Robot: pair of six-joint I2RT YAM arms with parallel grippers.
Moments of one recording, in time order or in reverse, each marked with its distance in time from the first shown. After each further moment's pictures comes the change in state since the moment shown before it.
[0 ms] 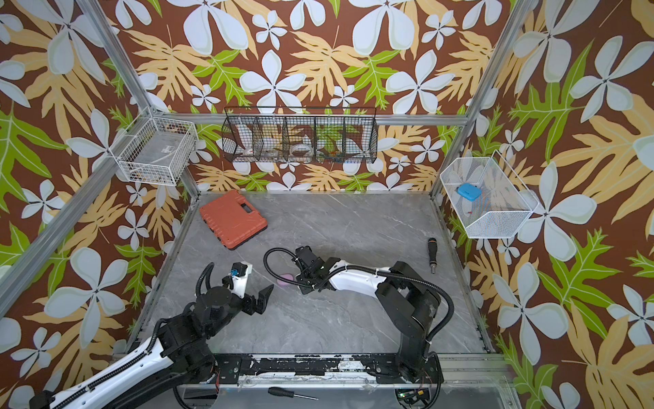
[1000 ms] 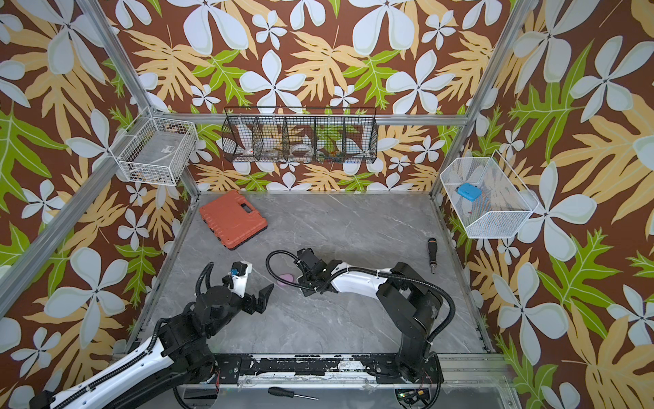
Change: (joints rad) left arm 0.008 0.006 0.000 0.014 0.008 0.000; right arm -0.003 -0.015 -0.047 0.031 0.005 0.003
